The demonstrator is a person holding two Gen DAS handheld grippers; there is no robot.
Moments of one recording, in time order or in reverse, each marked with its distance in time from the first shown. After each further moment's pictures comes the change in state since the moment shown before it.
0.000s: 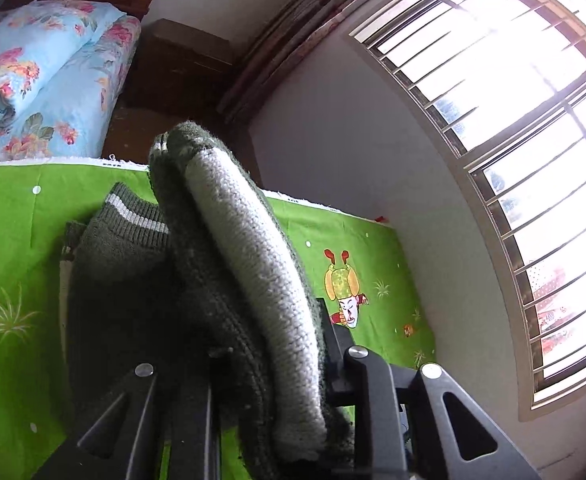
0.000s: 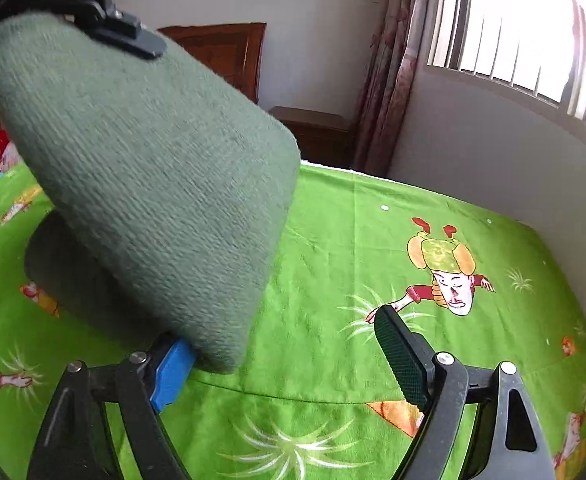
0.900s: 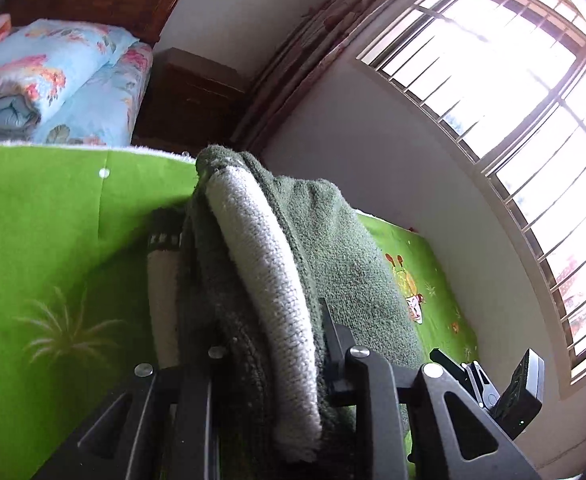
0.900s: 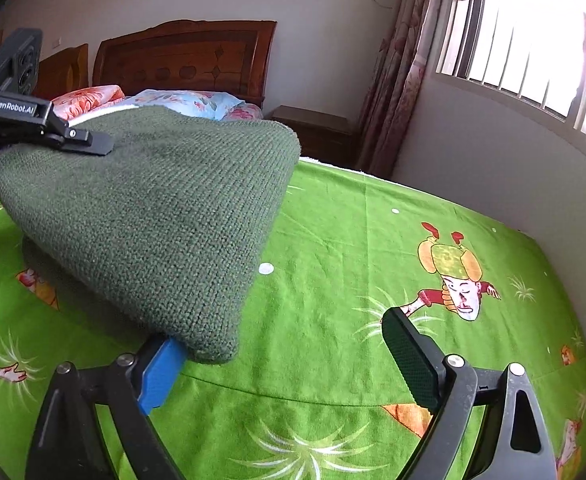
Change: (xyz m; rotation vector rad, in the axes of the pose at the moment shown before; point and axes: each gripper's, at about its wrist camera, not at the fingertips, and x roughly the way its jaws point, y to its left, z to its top) left arm 0.007 0.096 -0.031 0.097 -0.139 0.030; right arm 0.004 0.008 -0.001 -0.024 -0.011 0.000
